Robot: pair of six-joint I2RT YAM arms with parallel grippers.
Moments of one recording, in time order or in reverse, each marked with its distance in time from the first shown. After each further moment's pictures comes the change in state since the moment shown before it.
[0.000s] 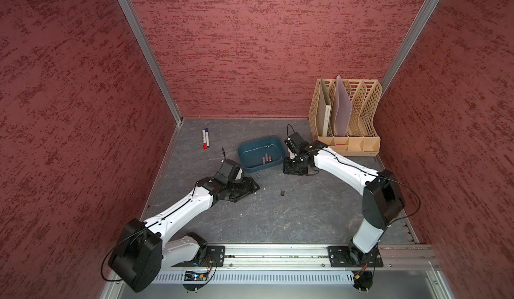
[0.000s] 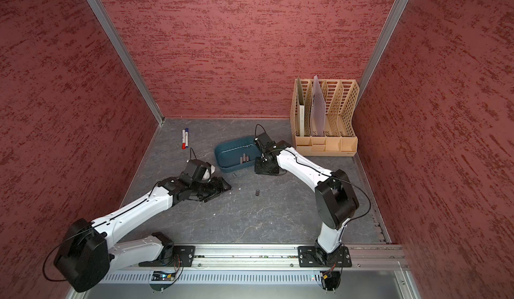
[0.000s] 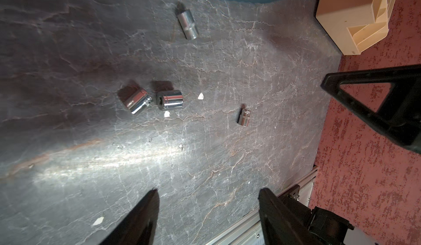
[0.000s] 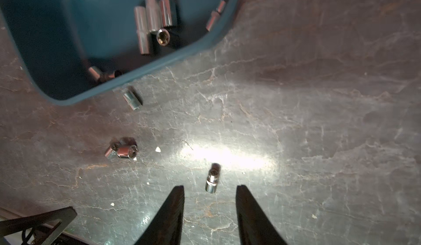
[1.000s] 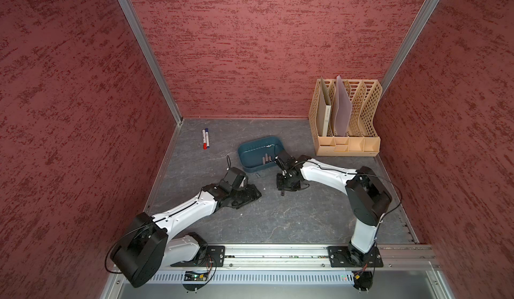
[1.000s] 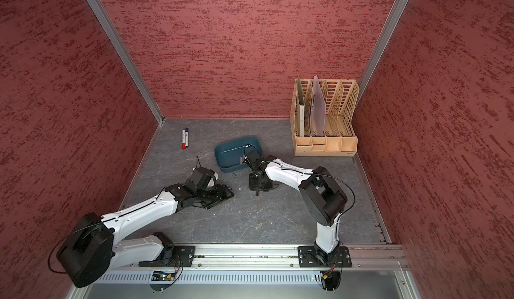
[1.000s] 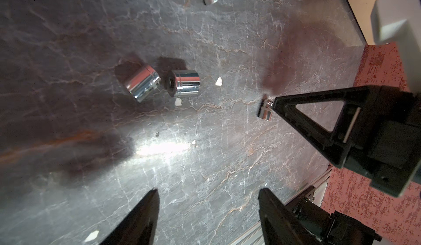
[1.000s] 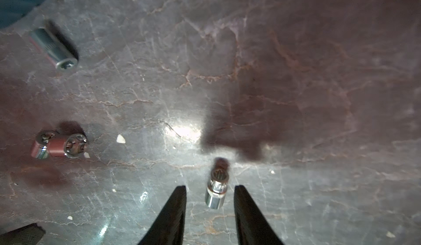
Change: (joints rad) left arm -0.062 0.030 -0.109 0.119 -0.032 -0.051; right arm 0.122 0.111 -0.114 0.096 0.007 0.114
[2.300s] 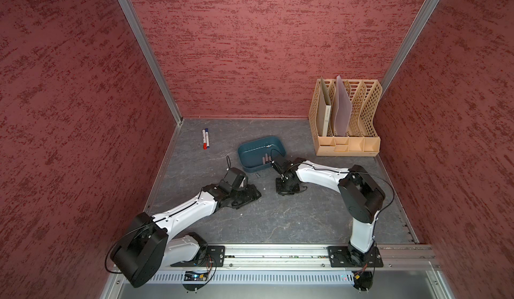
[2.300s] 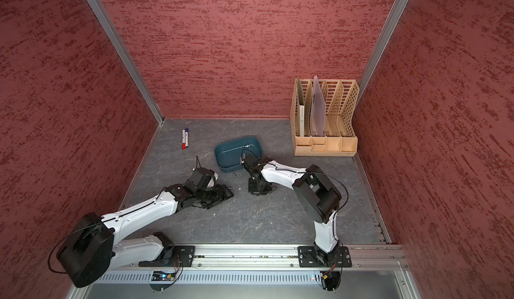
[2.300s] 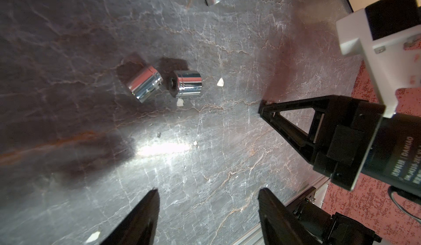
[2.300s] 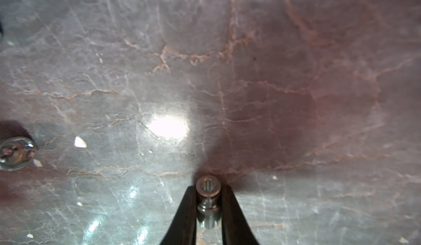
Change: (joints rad) left arm 0.004 0.000 -0.005 0.003 -0.004 -0.001; right arm 0.023 0.047 0.002 -0.027 0.024 0.005
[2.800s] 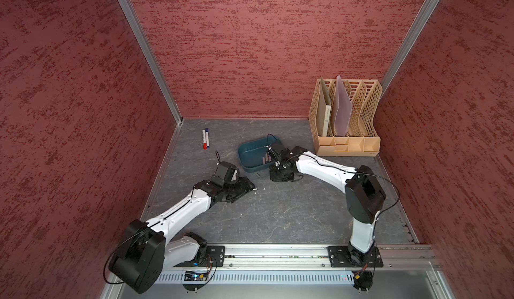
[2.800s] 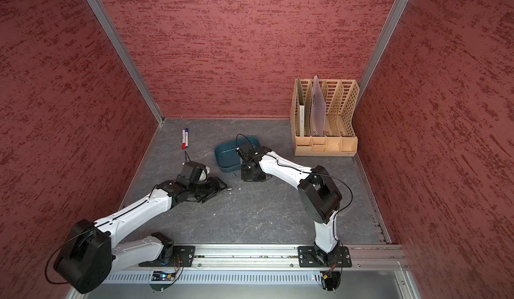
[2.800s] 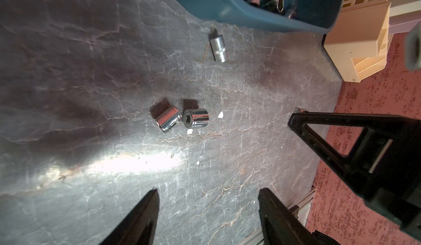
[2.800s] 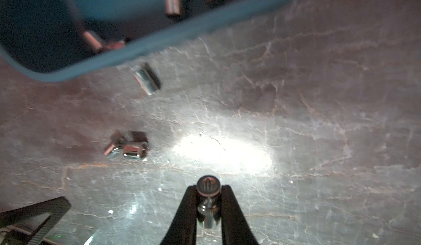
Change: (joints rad) left arm 0.161 -0.043 0.045 -0.049 0.034 0.027; right arm 0.000 0.009 0.272 -0.082 0.018 -0.064
